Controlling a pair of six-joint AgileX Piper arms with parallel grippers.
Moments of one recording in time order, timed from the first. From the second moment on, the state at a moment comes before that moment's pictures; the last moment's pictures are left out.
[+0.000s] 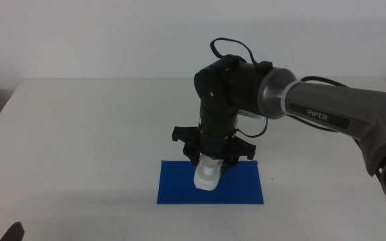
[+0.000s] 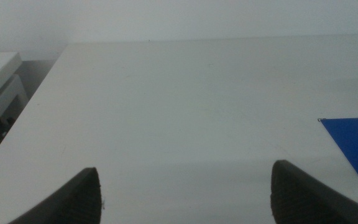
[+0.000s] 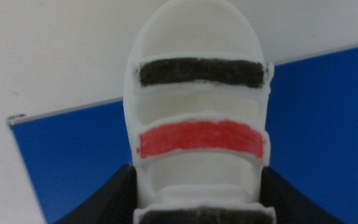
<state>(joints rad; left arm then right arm) -0.03 -0.01 0.03 -0.09 0.27 0.08 0.67 2.15 -1.76 -0.03 1.04 1.01</state>
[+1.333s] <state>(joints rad) -0.03 -0.01 0.03 -0.09 0.27 0.08 0.67 2.15 -1.77 0.03 1.11 -0.72</state>
